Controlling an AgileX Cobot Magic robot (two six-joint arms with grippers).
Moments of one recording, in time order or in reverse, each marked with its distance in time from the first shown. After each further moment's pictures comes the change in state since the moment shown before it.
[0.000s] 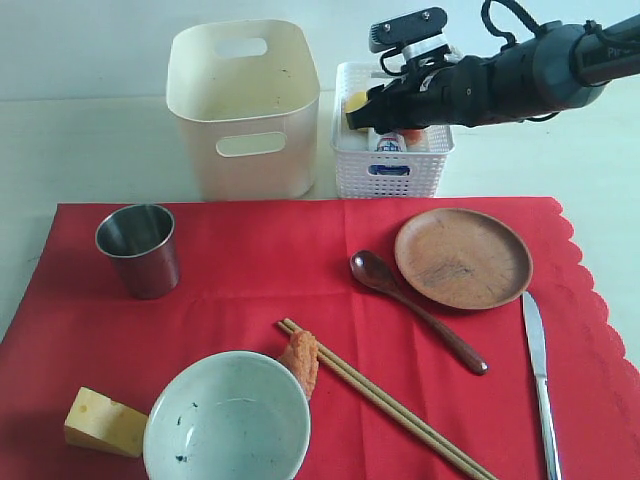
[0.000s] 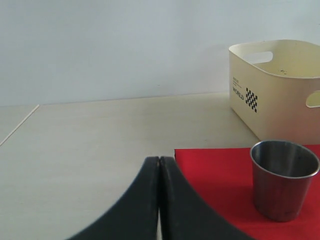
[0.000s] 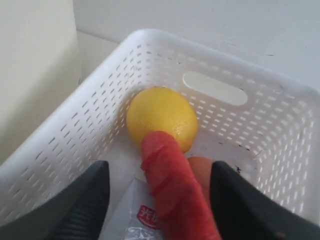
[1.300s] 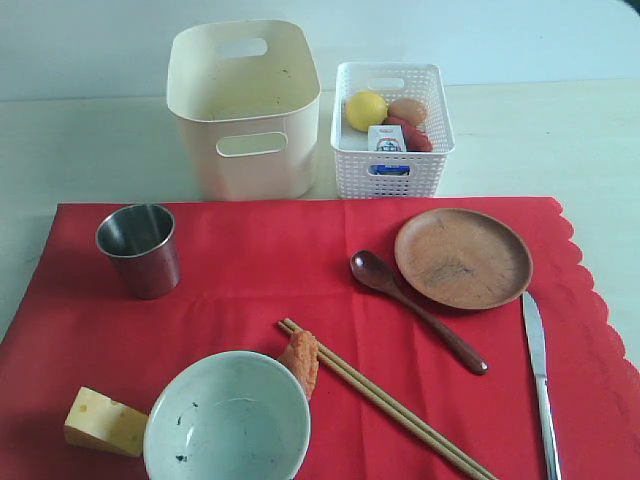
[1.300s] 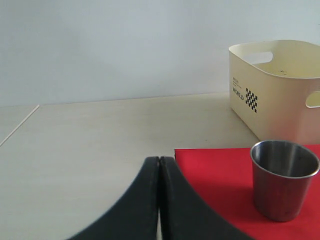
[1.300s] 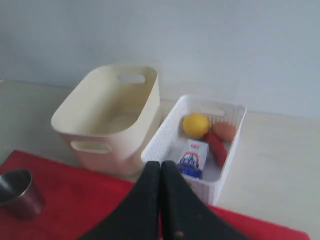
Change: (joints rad) left arm 0.000 0.000 0.000 0.000 0.000 0.000; right arm 0.002 -1.266 0.609 0.198 0.445 0.007
